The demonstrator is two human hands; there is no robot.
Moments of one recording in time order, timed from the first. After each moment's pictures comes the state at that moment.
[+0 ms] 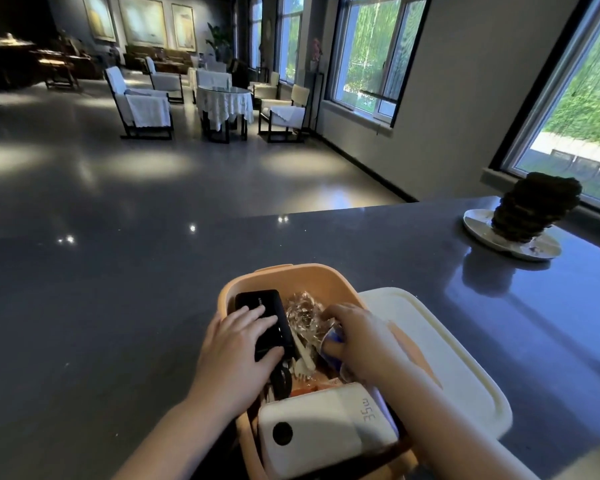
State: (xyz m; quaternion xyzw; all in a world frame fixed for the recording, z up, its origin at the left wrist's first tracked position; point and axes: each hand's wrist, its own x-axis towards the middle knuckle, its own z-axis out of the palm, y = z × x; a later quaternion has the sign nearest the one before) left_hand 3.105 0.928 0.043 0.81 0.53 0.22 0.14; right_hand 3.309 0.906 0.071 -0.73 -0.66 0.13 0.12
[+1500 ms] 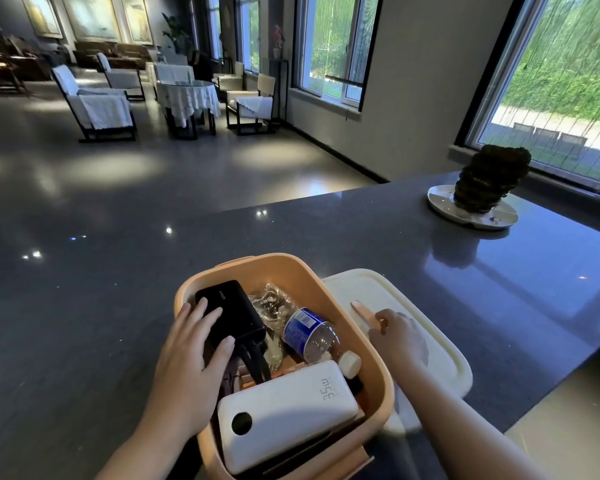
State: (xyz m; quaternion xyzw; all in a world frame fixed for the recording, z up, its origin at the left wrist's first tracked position) left_hand 3.104 0.907 0.035 0.74 0.54 0.32 0.24; right_hand 3.420 0.882 -0.018 -0.89 -0.41 0.07 0.22
